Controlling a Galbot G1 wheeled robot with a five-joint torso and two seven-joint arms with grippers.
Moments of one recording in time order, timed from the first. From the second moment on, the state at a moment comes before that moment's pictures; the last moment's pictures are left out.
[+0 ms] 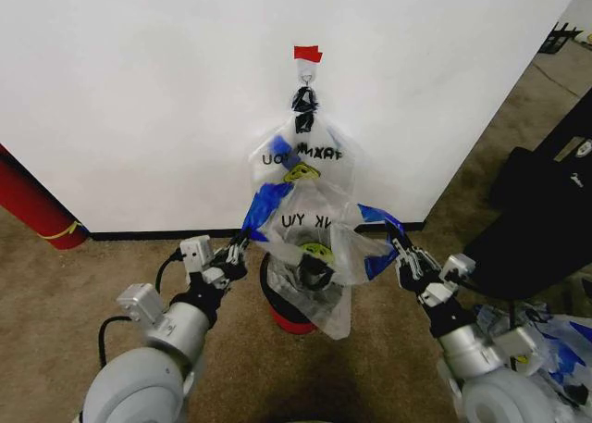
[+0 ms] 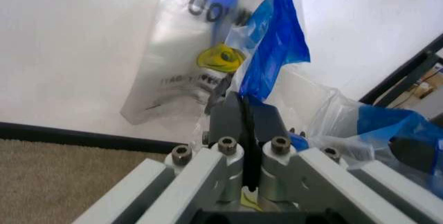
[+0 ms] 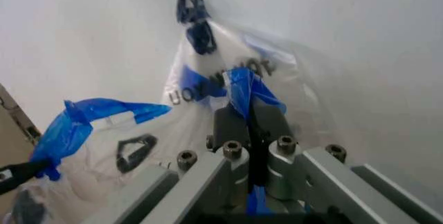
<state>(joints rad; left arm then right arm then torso) 1.29 -0.92 -0.22 -2.43 -0.97 0.19 -0.51 -1.50 1.20 0.52 2.19 0.76 0.02 -0.19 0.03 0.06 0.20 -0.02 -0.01</state>
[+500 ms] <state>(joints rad) 1.14 -0.95 -0.20 -2.22 -1.01 0.15 -0.49 -1.34 1.23 0.43 2.06 0.77 0.02 -0.17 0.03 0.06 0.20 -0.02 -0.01</state>
